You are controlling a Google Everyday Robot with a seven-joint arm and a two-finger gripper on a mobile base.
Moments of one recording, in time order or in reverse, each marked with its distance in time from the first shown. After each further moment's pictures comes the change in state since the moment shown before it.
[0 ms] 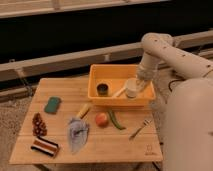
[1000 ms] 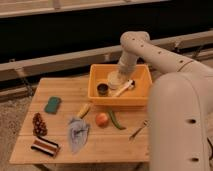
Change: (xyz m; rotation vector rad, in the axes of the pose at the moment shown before) arm -0.044 0.097 0.019 -0.045 -0.136 -0.155
